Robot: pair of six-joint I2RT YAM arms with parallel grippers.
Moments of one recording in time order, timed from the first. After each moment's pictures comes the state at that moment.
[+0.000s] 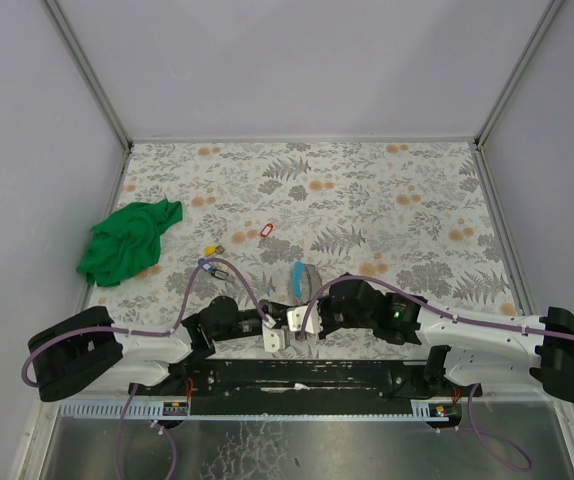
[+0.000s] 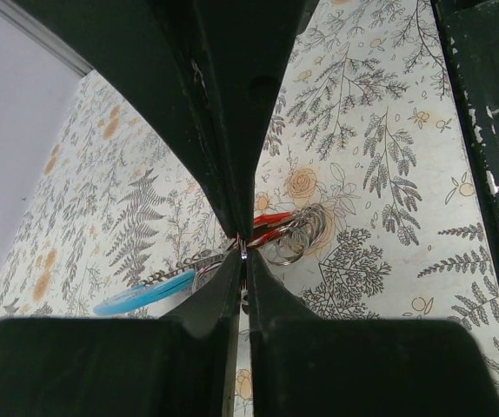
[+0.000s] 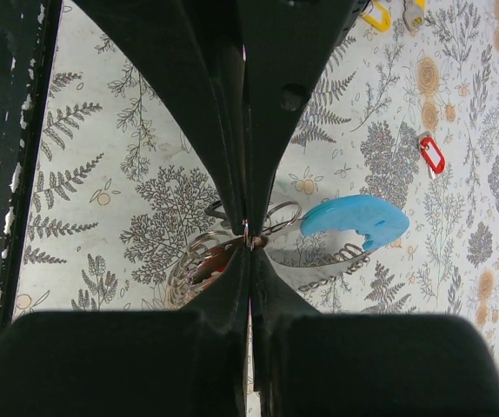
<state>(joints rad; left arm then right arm) -1.05 1.18 0.11 0.95 0.32 0.65 1.16 1.10 0.60 -0.14 -0.10 -0.75</state>
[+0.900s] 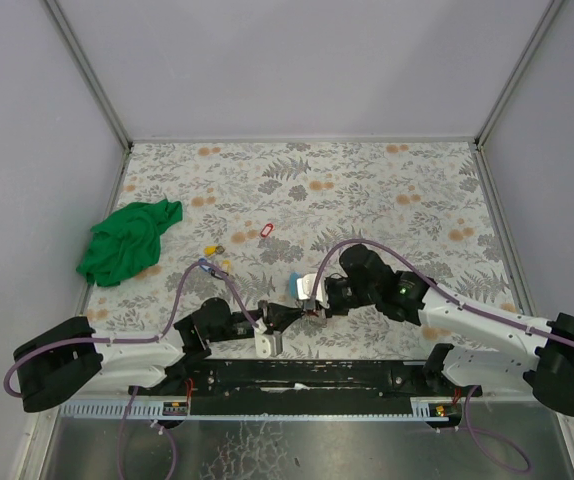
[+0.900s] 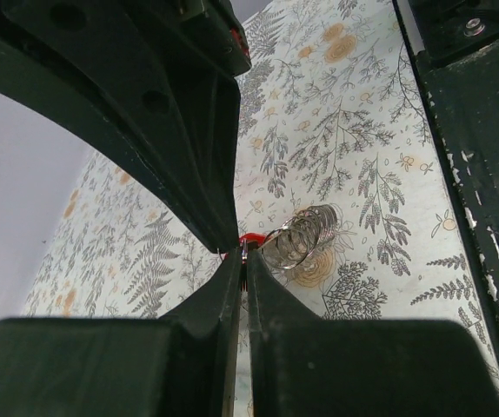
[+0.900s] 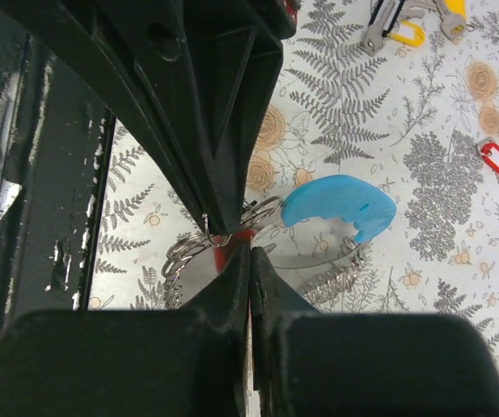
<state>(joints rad) -1.07 1.06 0.10 0.91 0.36 0.66 0.95 1.11 0.70 -0.27 -0.44 -0.62</state>
